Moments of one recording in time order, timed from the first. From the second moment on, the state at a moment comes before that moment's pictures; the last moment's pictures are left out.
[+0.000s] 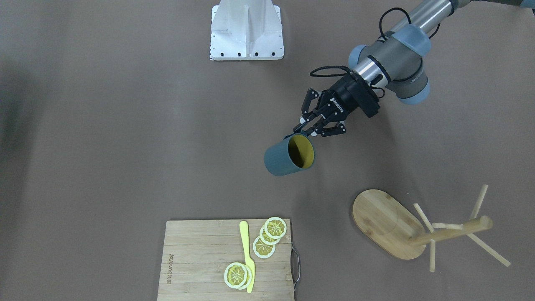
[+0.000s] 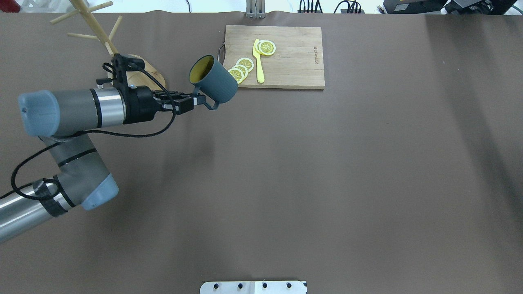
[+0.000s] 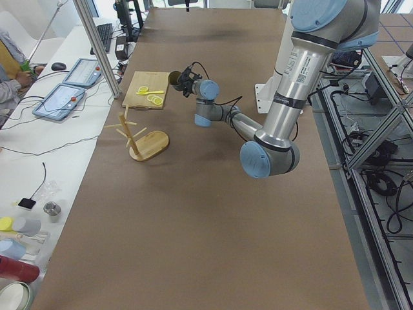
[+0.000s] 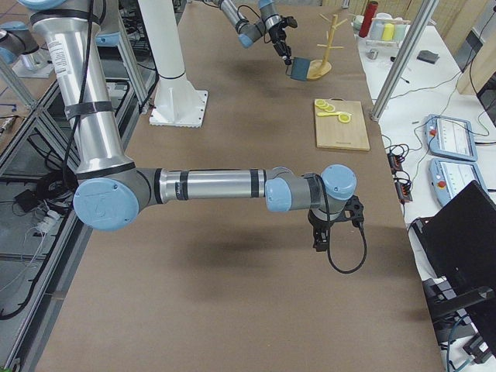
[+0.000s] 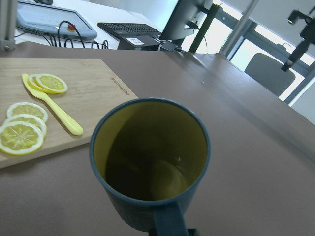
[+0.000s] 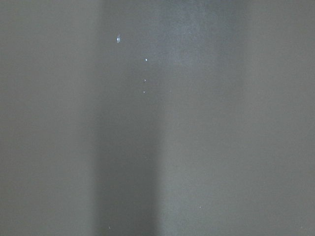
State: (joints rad) left arm -0.73 -1.98 -1.54 -2.94 -1.86 -1.10; right arm 1.49 -1.36 1.42 -1.50 2.40 0.03
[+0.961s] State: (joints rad) left arm -0.93 -2.01 -1.37 -3.13 -1.97 -1.74; right arm 1.49 -1.39 1.46 -1.48 2.42 0.03
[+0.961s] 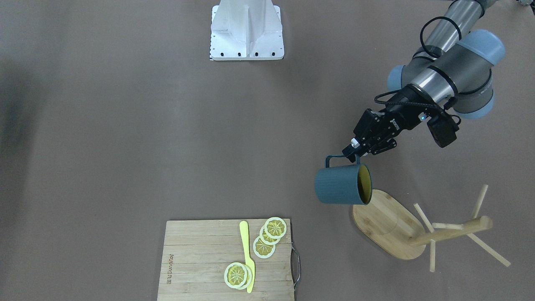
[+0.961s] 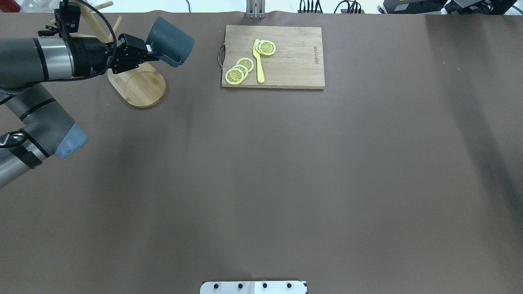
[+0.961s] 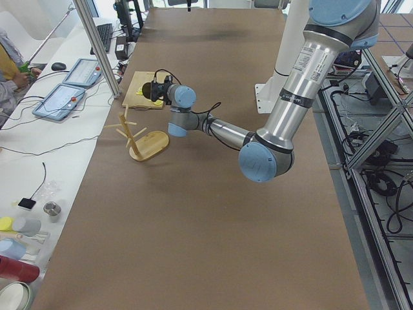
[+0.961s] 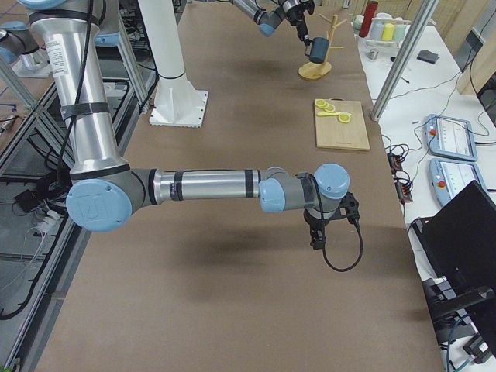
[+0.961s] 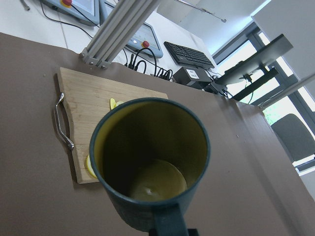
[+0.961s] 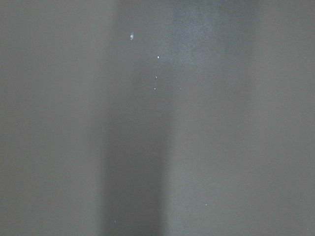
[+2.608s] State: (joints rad) left arm -0.94 -2.10 -1.06 -3.58 -1.55 -2.57; right arm 1.49 -1.40 1.52 -1.49 2.42 0.06
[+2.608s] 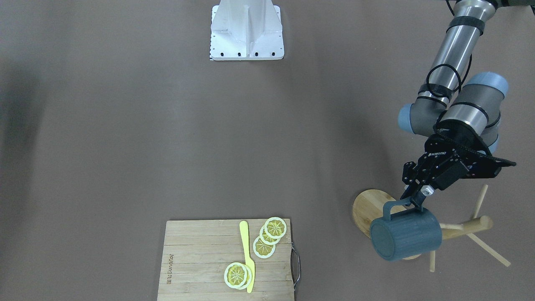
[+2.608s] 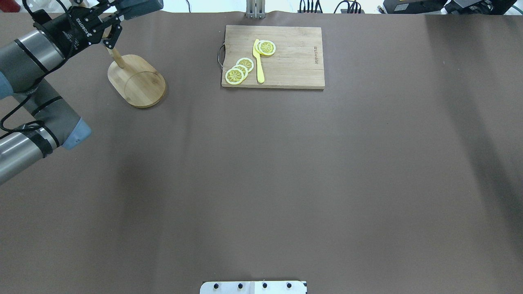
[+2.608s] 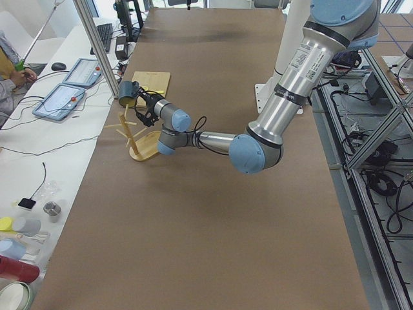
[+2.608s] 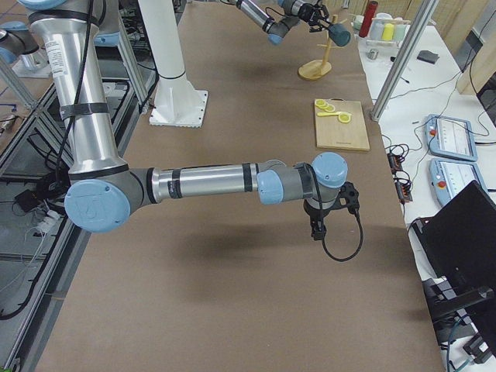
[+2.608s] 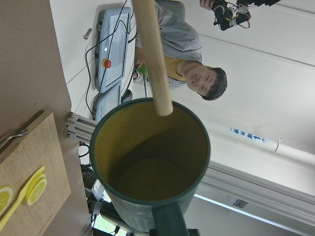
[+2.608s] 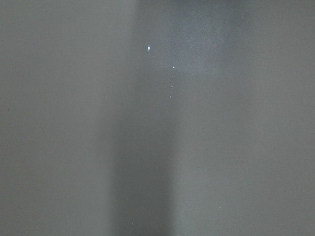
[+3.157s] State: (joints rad) left arm -0.94 -2.09 -1.00 -3.67 -1.55 -2.63; right arm 1.49 -1.40 1.53 -1.49 2.43 0.08
